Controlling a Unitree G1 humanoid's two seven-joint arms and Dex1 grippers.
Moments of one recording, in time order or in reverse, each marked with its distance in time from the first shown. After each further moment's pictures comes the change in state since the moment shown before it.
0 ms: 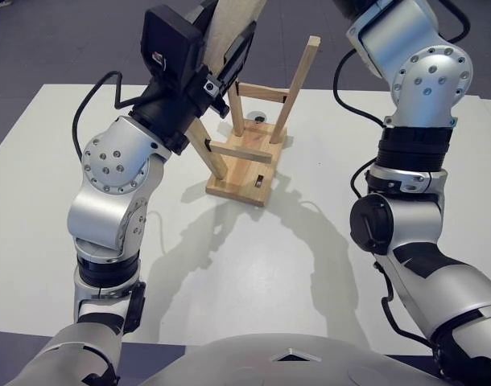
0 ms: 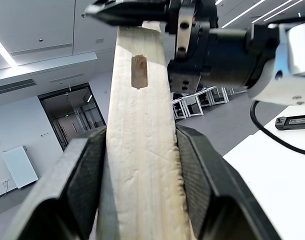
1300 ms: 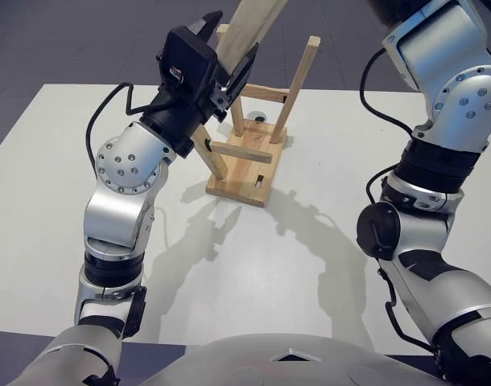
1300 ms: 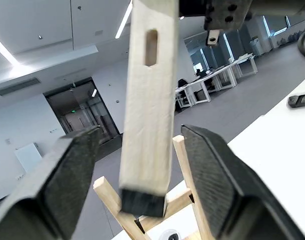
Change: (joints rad) left arm 0.000 -0.010 0.012 0.057 0.064 -0.024 -0.033; right arm 0.062 -0.078 -0.088 -0.214 0.048 0.064 -0.133
